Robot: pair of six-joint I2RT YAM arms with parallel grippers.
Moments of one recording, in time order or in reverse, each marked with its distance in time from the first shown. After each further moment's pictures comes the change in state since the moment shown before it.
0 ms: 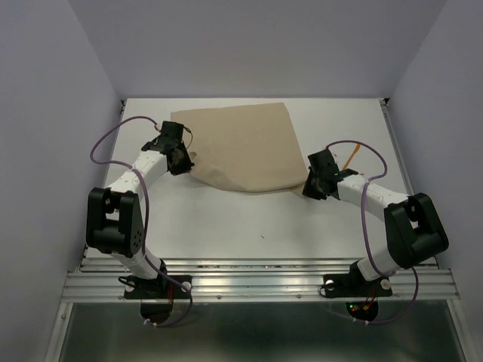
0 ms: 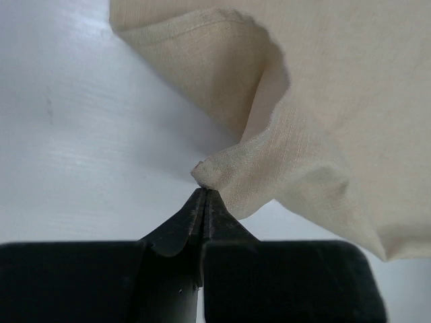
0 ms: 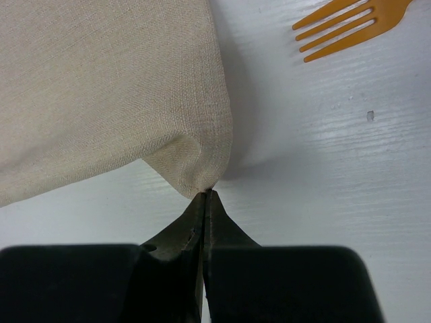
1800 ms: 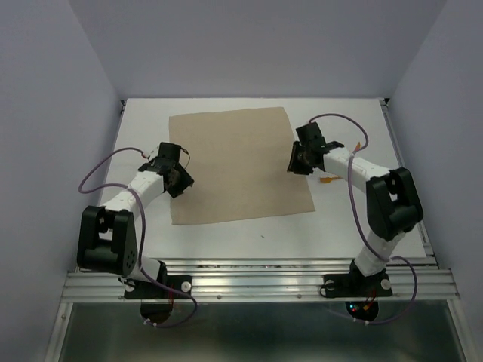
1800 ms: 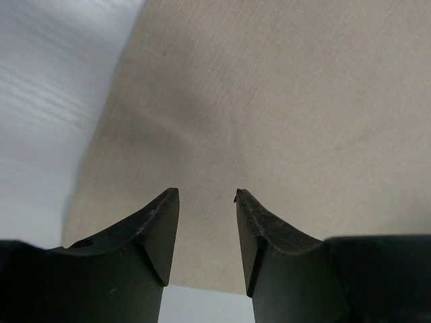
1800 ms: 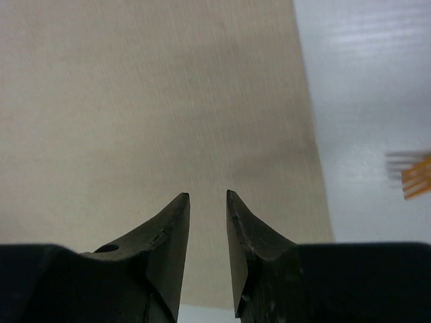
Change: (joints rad) left arm 0.000 -0.224 -0.323 0.019 -0.043 -0.348; right arm 0.000 0.189 0.311 -0.057 -0.088 -0.089
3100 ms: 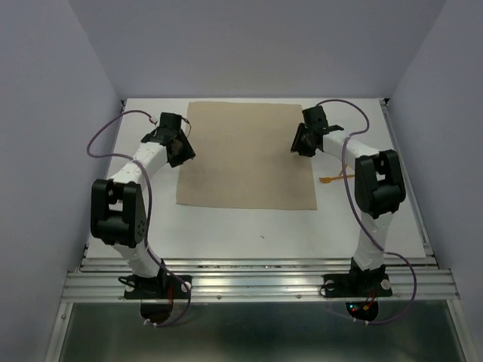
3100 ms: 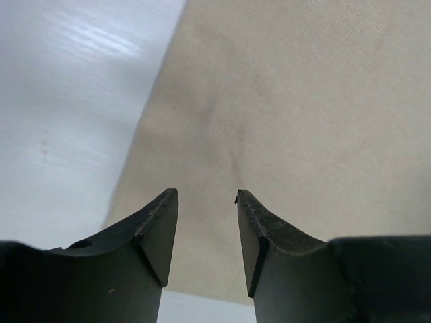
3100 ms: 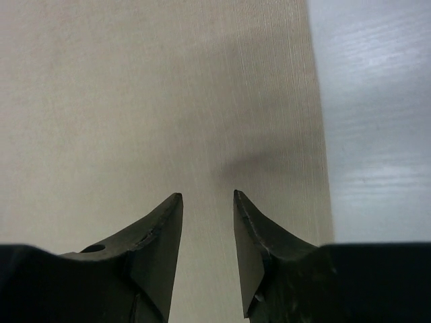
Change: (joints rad) left arm 0.023 0.369 0.450 -0.008 0.035 0.259; right arm -0.119 0.394 0.400 0.027 0.007 -0.023
